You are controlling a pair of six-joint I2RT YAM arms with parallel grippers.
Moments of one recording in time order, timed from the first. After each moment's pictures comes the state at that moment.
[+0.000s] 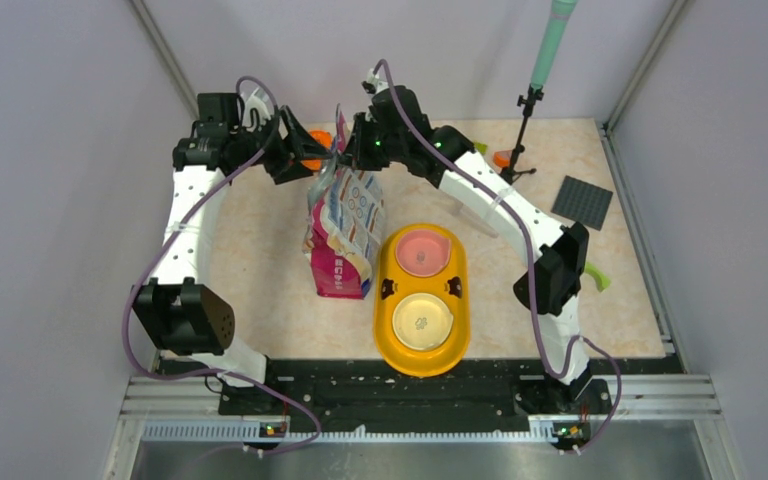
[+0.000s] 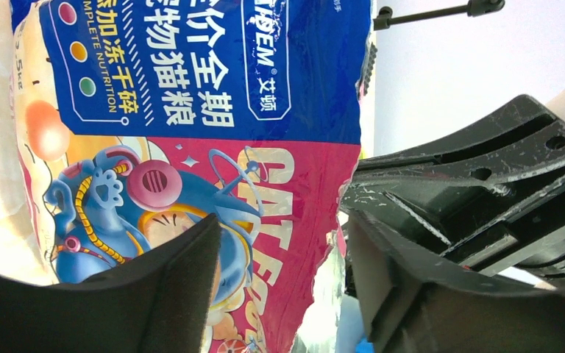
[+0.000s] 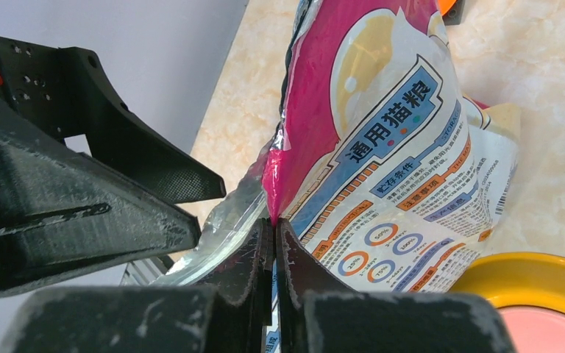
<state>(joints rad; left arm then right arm) 0.01 1.58 1.69 -0.82 0.75 -0.56 0.78 2.05 2.24 -0.65 -0.09 0.62</state>
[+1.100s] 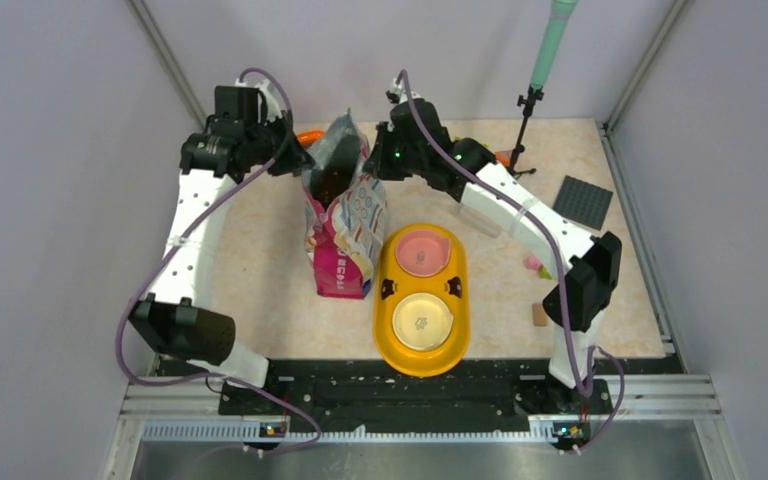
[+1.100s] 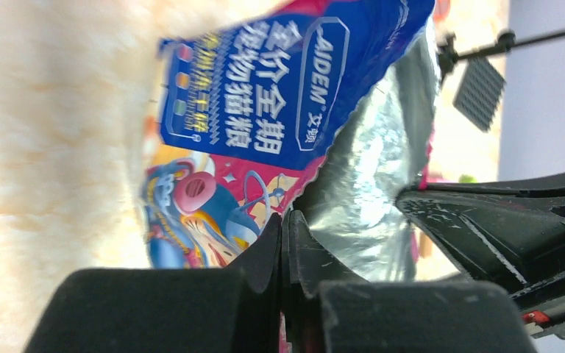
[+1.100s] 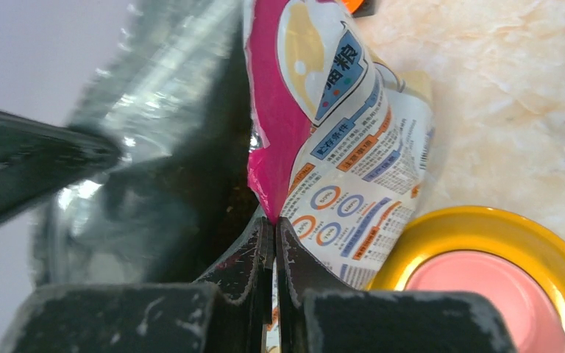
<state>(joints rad) -0.13 1.55 1.80 -0.94 0.30 -0.45 0.78 1.87 1.98 -0.61 0.05 0.60</state>
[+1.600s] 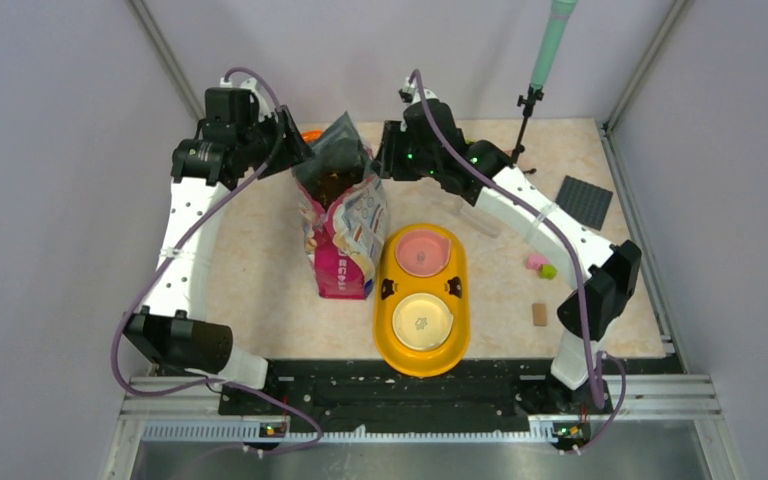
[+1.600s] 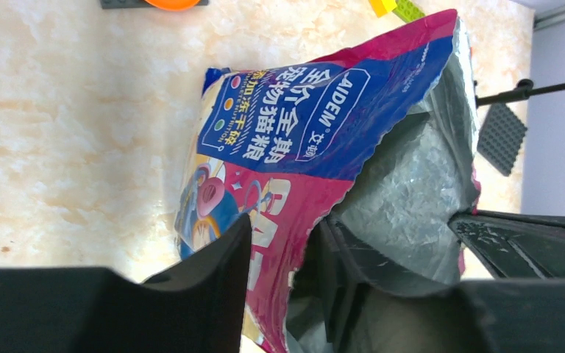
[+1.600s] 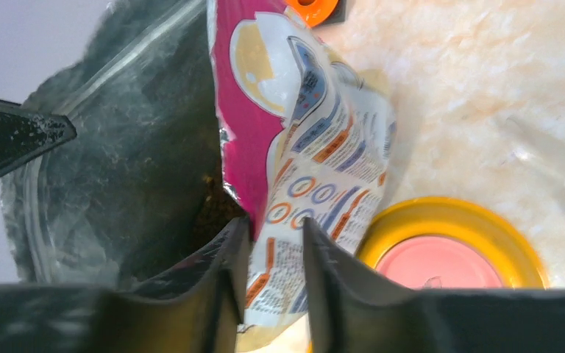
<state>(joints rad) -0.12 1.49 1.78 -0.93 0.18 -0.45 0.77 1.77 1.89 -0.62 0.10 0.57</state>
